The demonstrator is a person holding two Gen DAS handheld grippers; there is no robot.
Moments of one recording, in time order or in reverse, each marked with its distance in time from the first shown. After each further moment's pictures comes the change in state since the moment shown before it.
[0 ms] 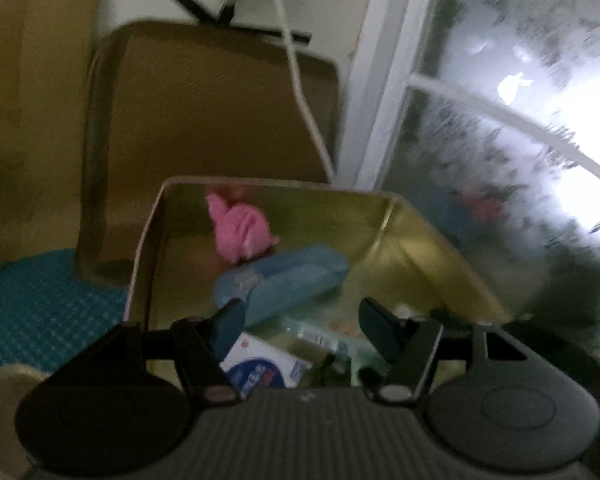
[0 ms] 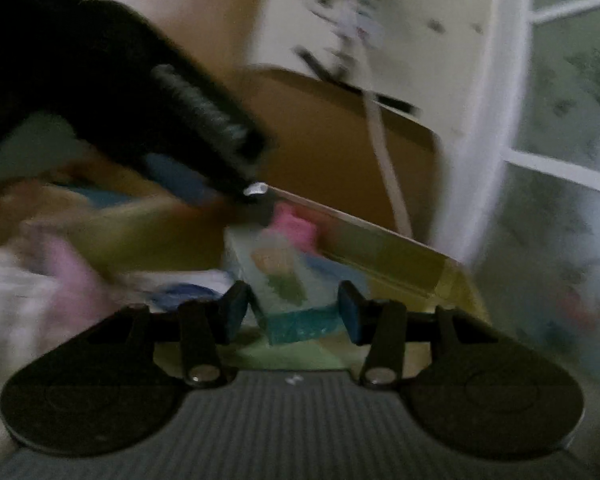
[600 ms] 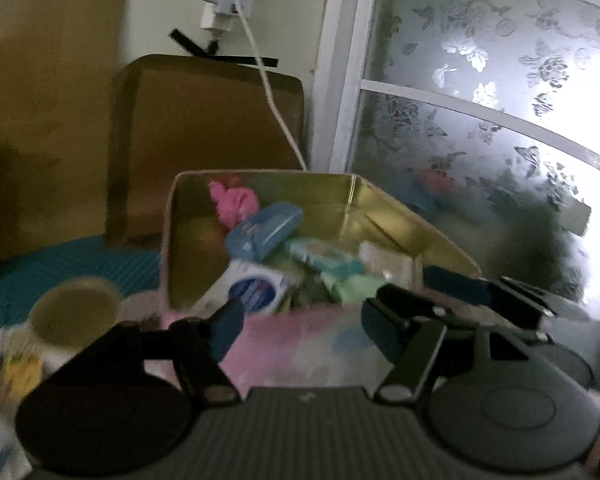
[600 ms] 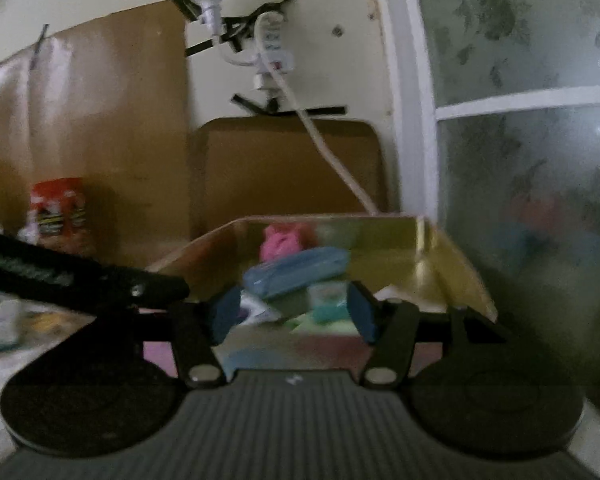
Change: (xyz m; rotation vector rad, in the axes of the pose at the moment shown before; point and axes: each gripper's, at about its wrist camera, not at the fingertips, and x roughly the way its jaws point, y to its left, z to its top) left arm -0.086 -0.010 -0.071 0.105 -0.054 -0.008; right arm -0.074 -0.001 -0.016 0.337 -0.061 -0.006
